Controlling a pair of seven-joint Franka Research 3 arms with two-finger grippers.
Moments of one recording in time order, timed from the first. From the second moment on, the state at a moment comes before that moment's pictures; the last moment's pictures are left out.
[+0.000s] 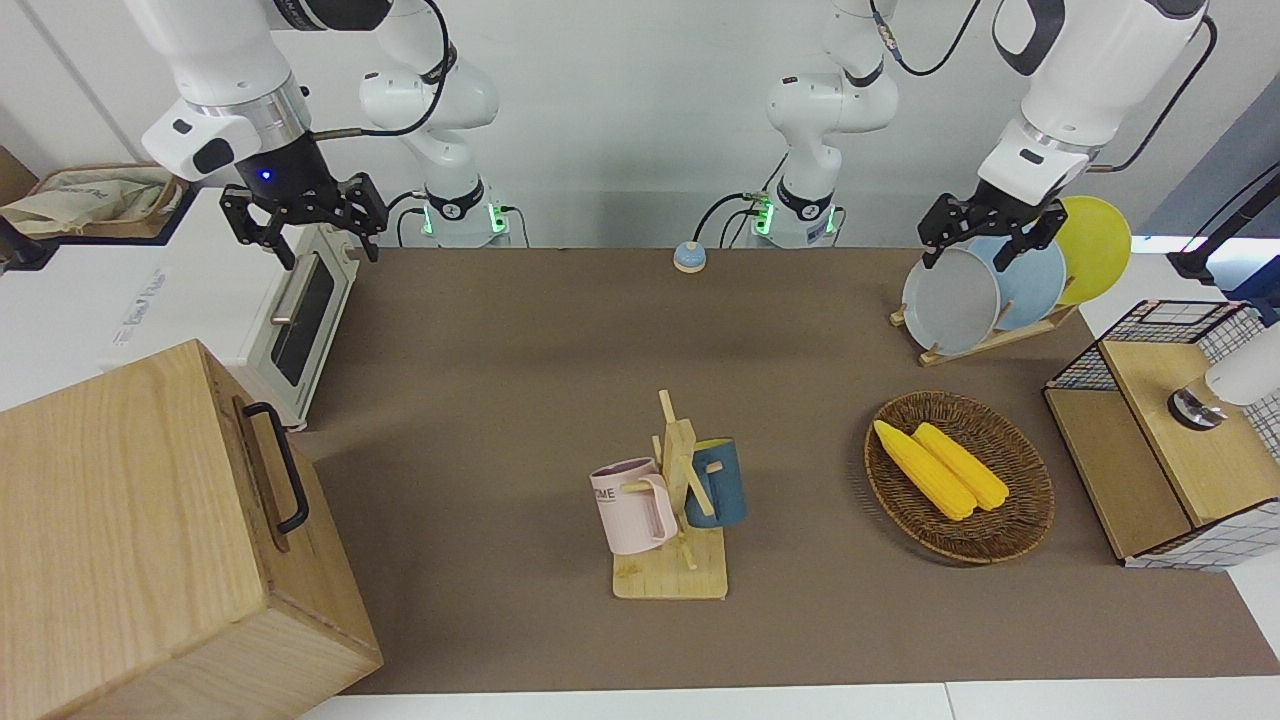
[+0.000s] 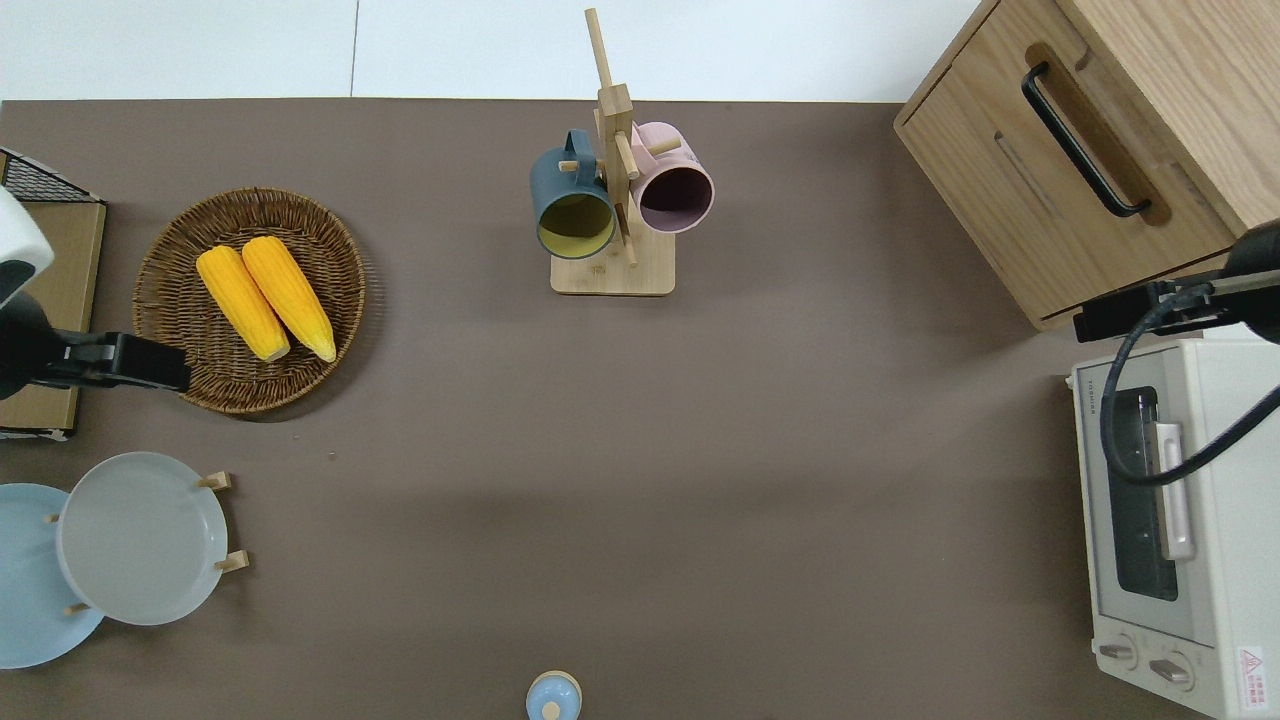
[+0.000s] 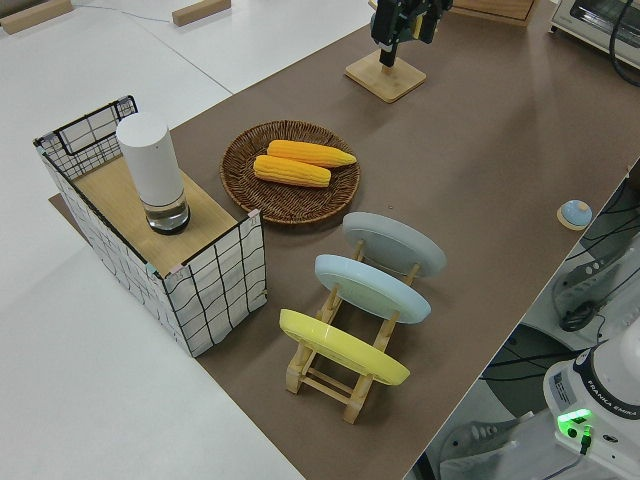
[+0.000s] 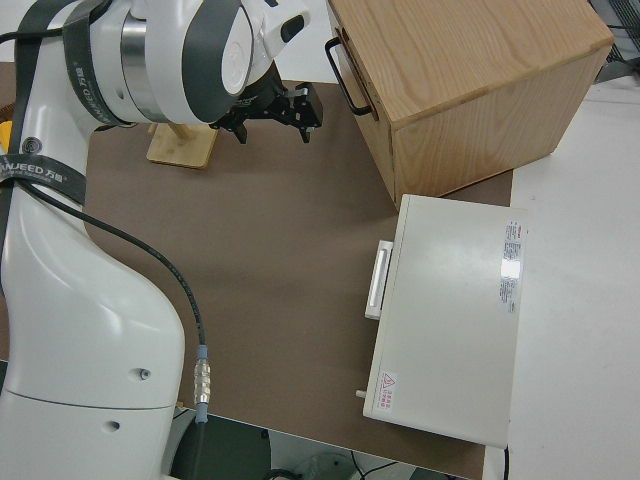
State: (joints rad) left arm -0.02 0.02 0.02 -1.55 -0.02 1.54 0.09; right arm 0.02 0.08 0.00 -1.39 0.01 1.50 -0.07
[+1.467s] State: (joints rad) left arm 0.08 0.12 0.47 -1.55 -0.08 1.82 0.85; right arm 0.29 0.34 0.03 -1.46 0.07 1.97 -0.06
